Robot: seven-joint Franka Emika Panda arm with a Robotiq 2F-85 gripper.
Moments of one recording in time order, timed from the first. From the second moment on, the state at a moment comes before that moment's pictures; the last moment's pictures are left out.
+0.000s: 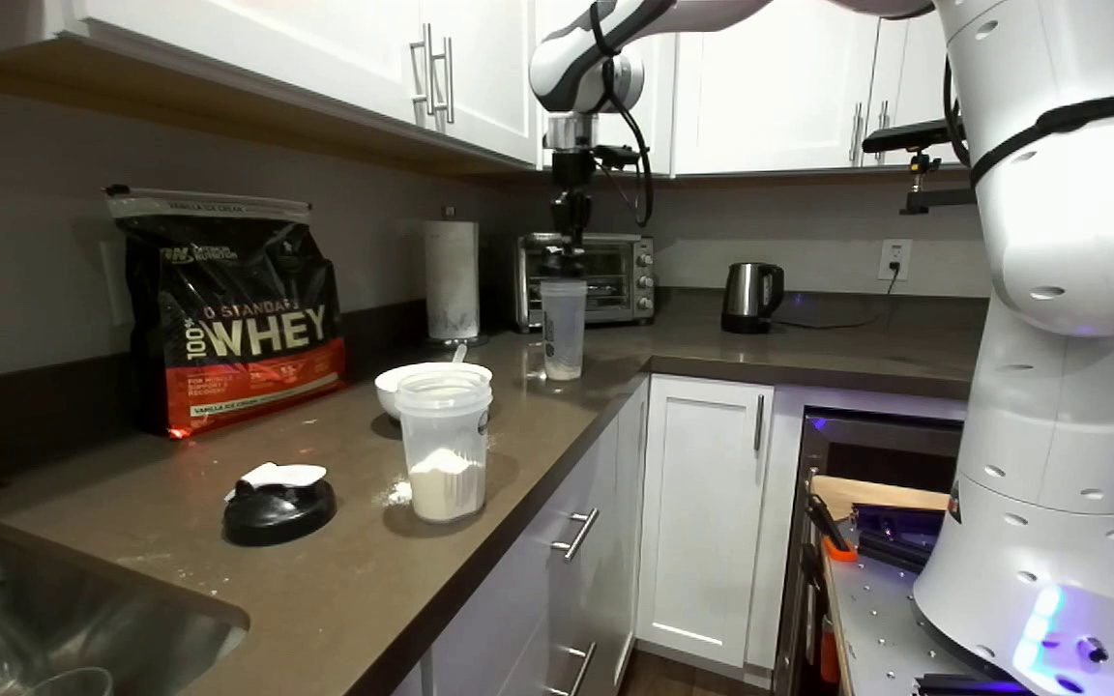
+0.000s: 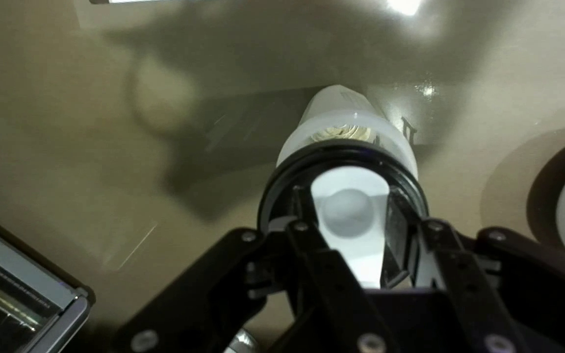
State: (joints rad) arm -0.36 0.31 -0.23 -1.55 -0.02 1.96 -0.51
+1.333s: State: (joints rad) arm -0.32 0.13 -0.19 -1.70 0.00 1.95 -0.61
